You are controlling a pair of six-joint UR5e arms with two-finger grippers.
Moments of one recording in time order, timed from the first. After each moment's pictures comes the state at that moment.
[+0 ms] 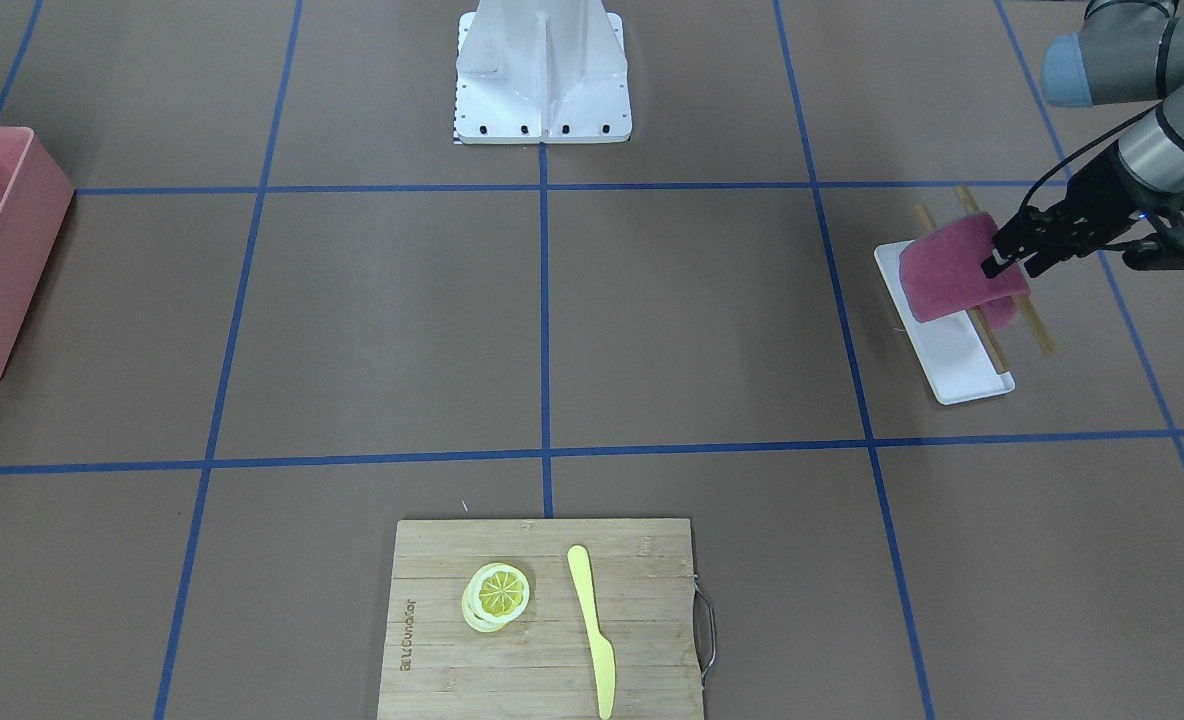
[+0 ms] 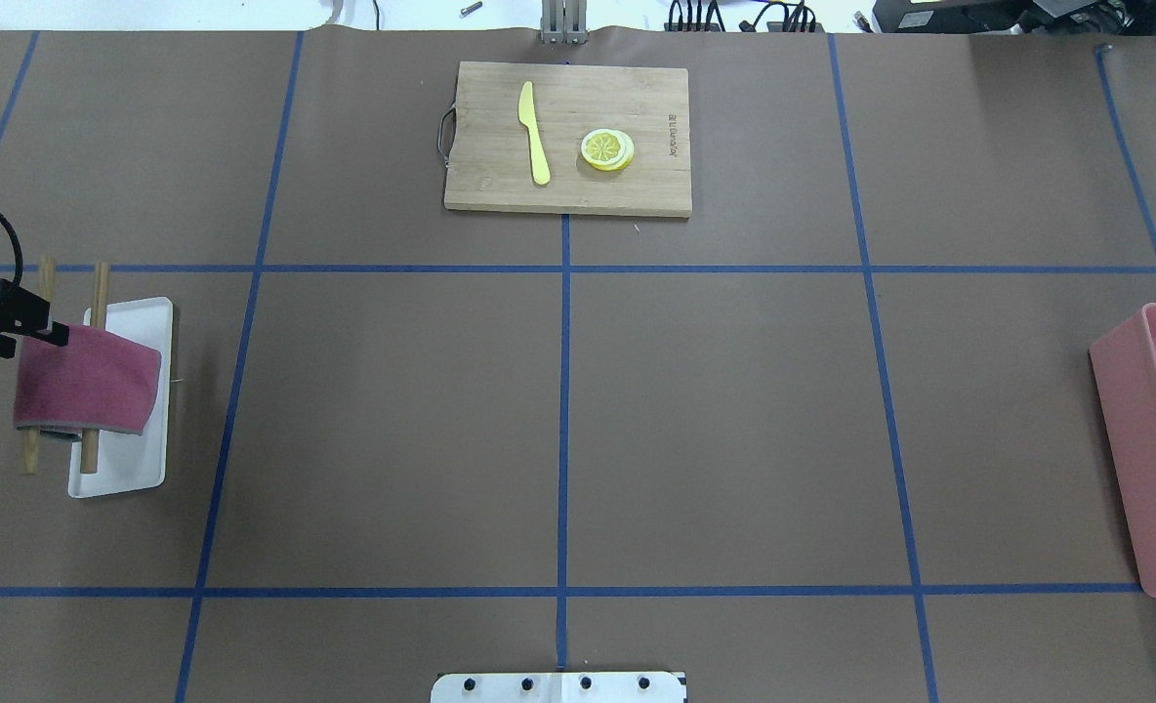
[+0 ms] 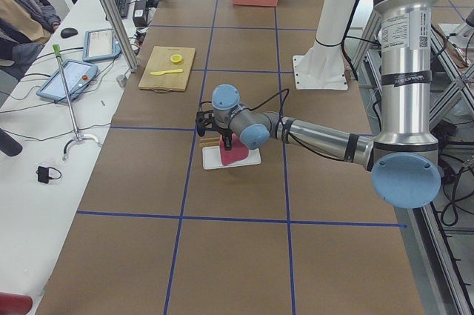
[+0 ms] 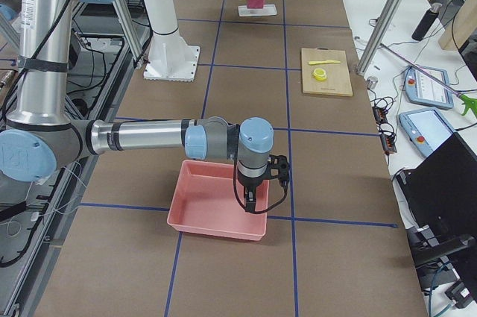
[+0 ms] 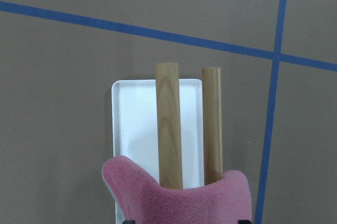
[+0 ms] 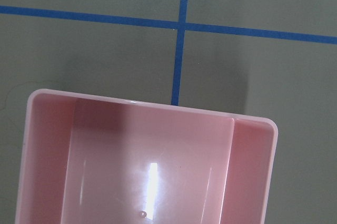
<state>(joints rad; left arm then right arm) -1.07 -1.48 -1.83 -2.11 -2.36 -0.96 1.52 -1.72 1.81 -1.64 2.29 -0.03</state>
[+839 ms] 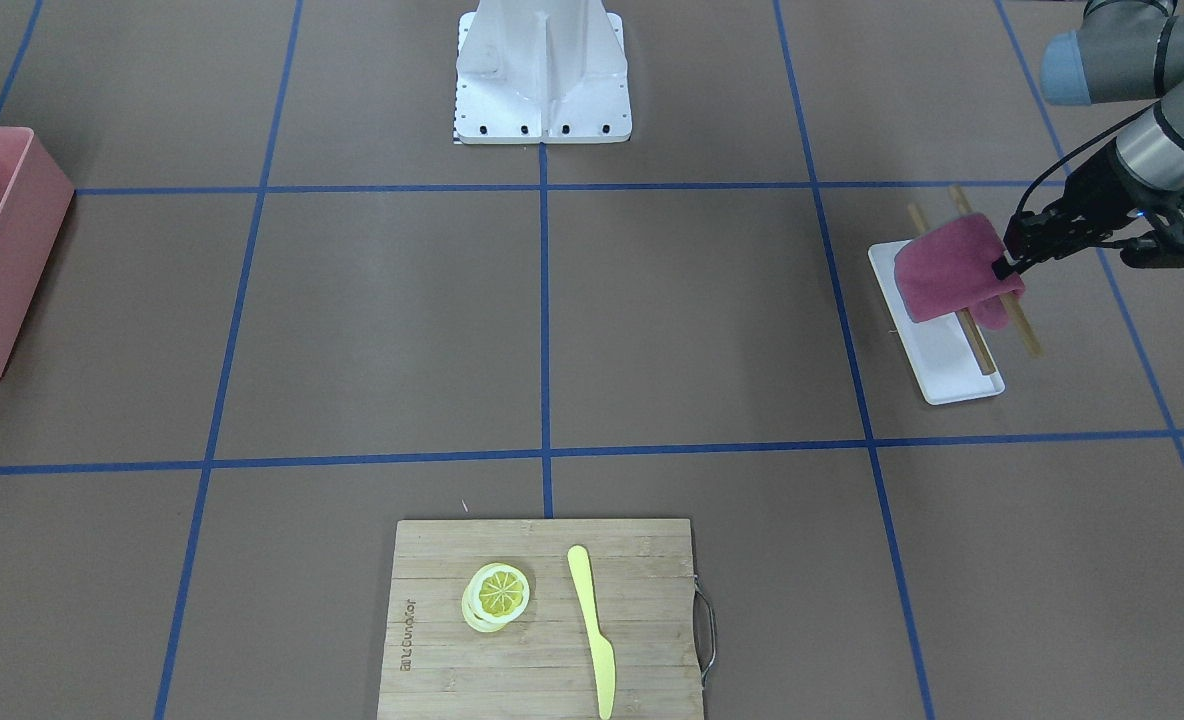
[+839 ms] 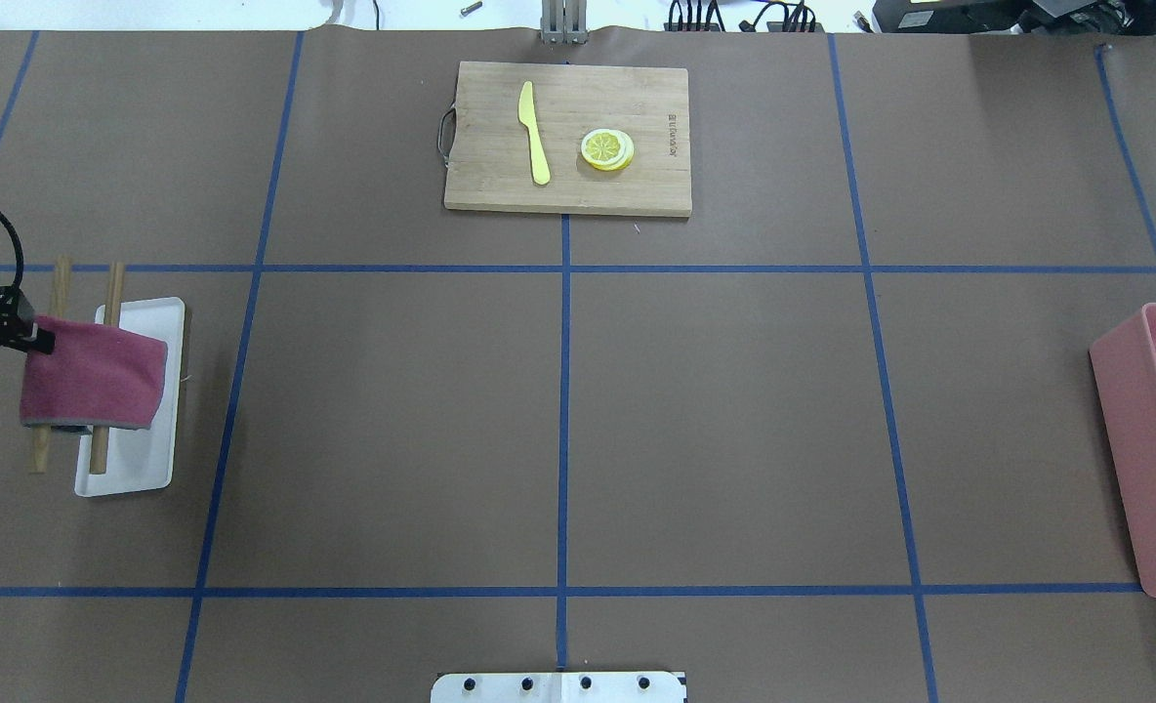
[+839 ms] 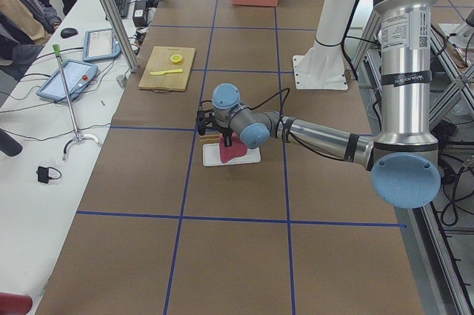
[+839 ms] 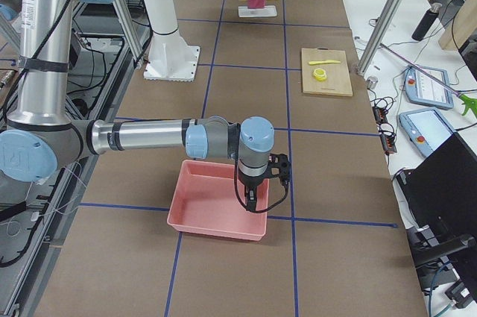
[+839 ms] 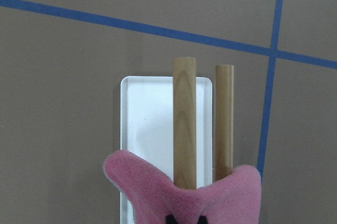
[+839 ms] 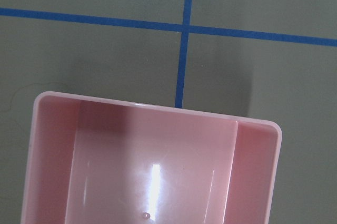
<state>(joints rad) -1.07 -1.48 -1.84 -2.11 -2.36 -0.97 1.52 -1.72 1.81 -1.64 2.30 -0.03</state>
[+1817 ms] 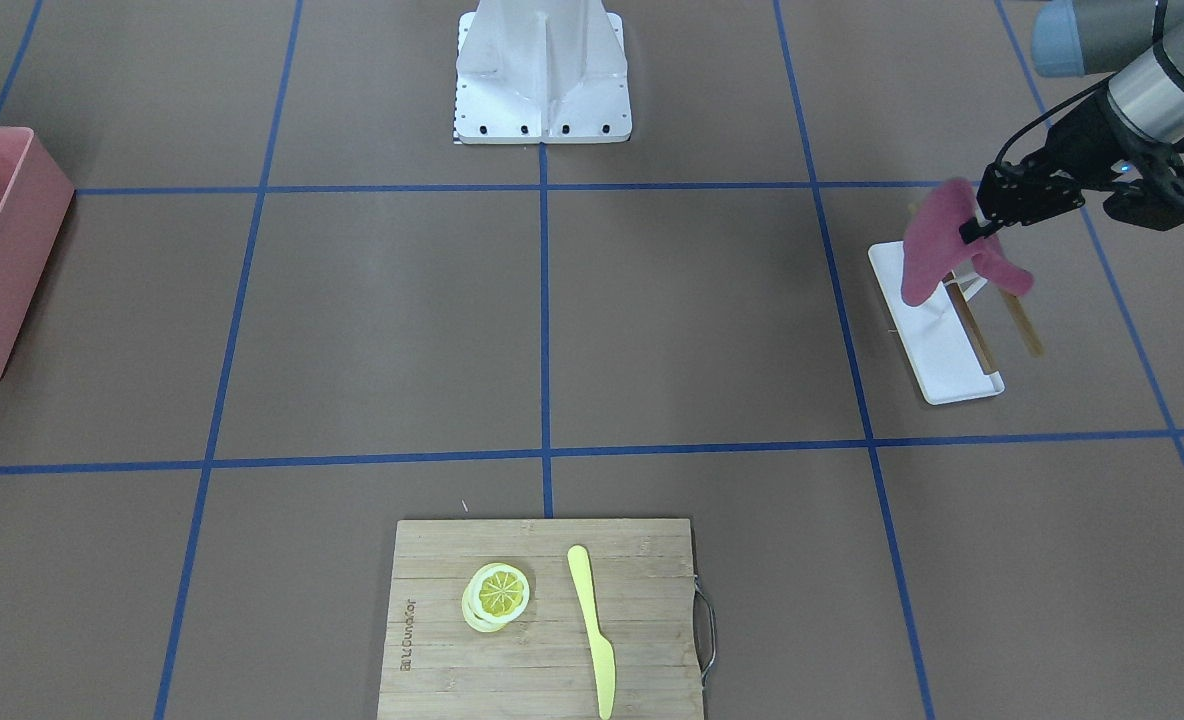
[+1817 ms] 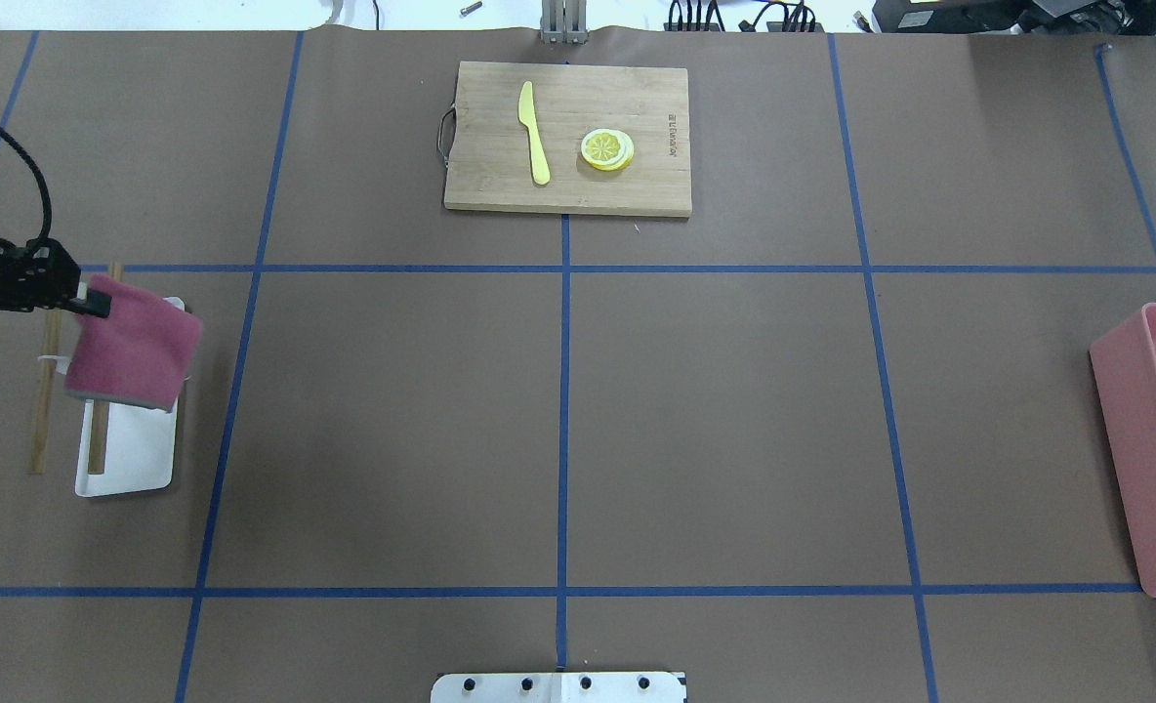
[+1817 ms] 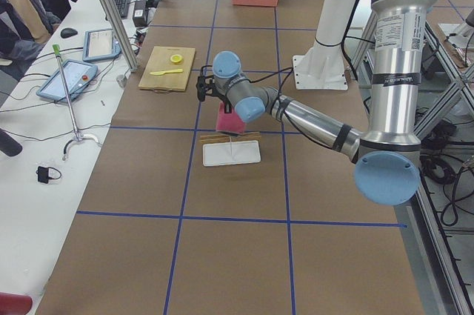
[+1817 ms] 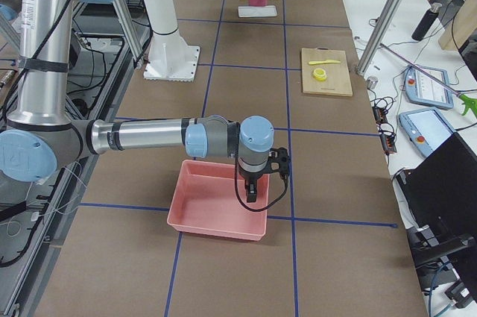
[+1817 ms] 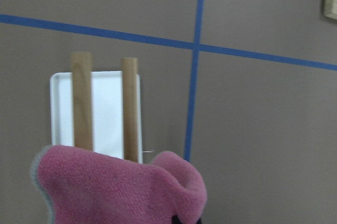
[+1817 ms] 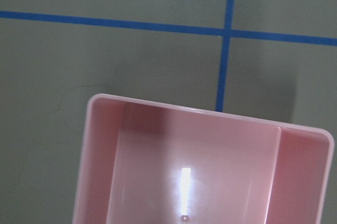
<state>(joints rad) -1.06 -1.66 -1.97 -2.06 -2.47 -1.13 1.52 -1.72 1.83 -1.62 2.42 -0.04</state>
